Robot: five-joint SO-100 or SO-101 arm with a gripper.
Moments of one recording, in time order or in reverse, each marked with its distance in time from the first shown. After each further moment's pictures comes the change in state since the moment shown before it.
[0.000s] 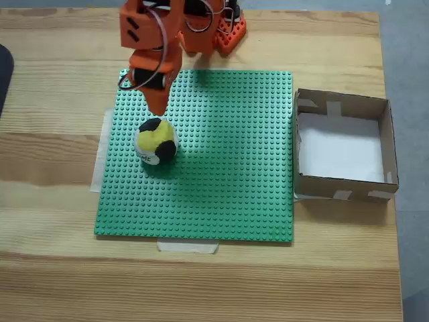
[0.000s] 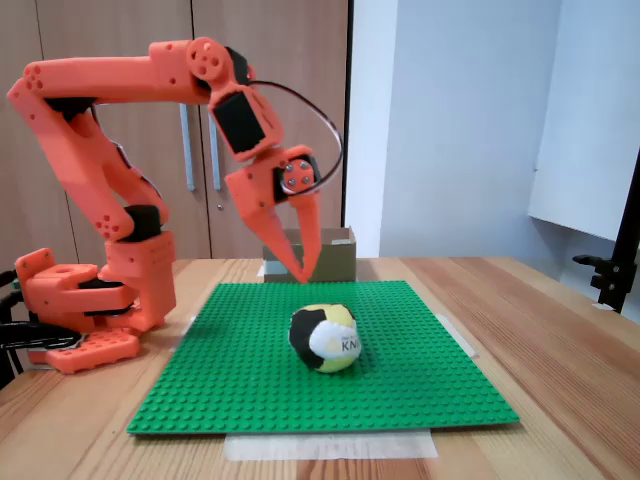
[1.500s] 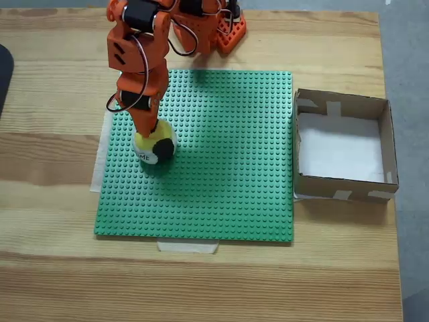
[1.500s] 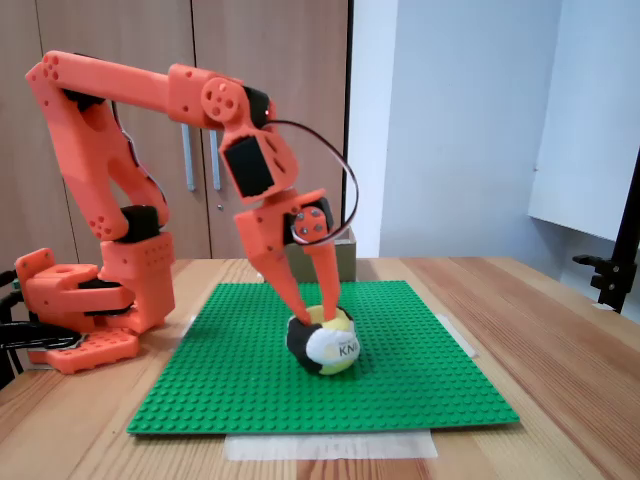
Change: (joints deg) arm 5.7 -9.9 3.6 -9.9 -3.6
